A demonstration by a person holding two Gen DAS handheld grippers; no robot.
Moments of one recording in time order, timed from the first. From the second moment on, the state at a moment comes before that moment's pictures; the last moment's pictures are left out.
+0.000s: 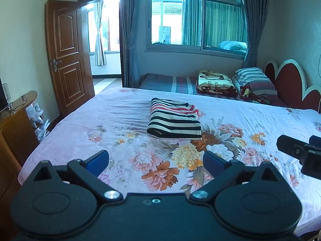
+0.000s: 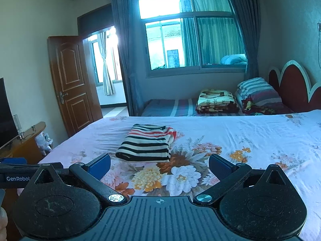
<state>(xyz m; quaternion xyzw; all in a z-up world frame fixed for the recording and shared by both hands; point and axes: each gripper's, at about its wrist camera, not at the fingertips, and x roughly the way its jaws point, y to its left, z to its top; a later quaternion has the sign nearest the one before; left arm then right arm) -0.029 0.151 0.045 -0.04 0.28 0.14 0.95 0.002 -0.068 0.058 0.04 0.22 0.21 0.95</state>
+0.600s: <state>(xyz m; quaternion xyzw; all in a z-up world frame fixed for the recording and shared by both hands) -0.031 0.158 0.047 -0.04 0.28 0.14 0.95 -0.001 -0.059 0.060 0.03 0.22 0.21 0.95</state>
